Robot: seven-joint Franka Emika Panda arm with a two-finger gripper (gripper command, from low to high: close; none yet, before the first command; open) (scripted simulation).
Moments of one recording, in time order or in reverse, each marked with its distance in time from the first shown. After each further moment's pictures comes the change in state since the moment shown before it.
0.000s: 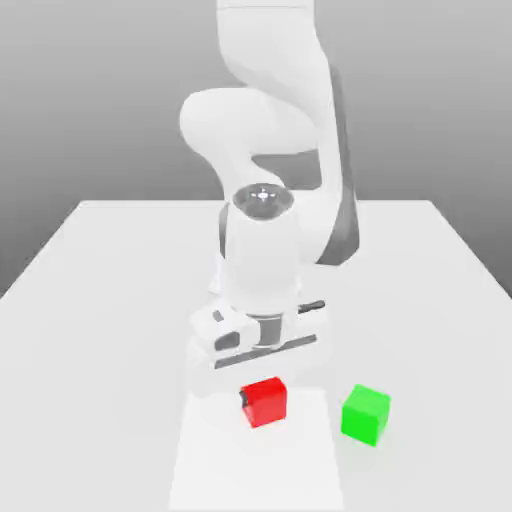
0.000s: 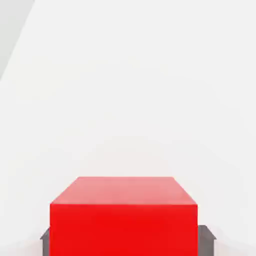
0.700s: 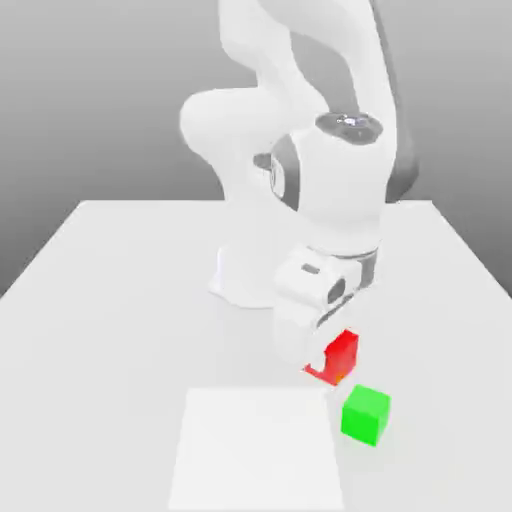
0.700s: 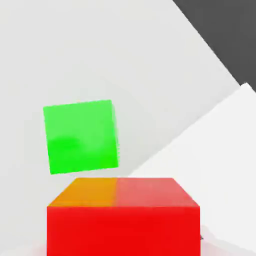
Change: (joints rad) arm 0.215 -0.283 0.085 0.081 -0.046 -0.363 -0.334
